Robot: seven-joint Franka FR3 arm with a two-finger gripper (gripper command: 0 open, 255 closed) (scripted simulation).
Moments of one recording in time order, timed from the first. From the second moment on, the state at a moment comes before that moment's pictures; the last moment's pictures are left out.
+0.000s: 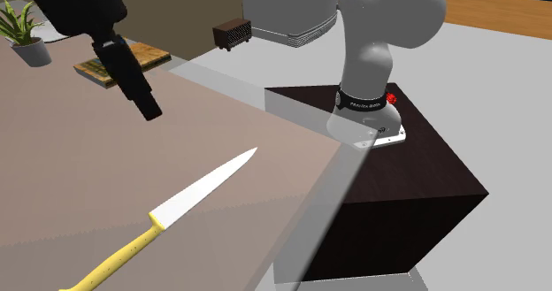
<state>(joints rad) 0.26 -0.07 0.18 -2.13 0.09 1.92 -0.15</state>
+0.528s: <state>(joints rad) 0.35 0.16 0.26 -1.95 0.08 1.93 -0.17</state>
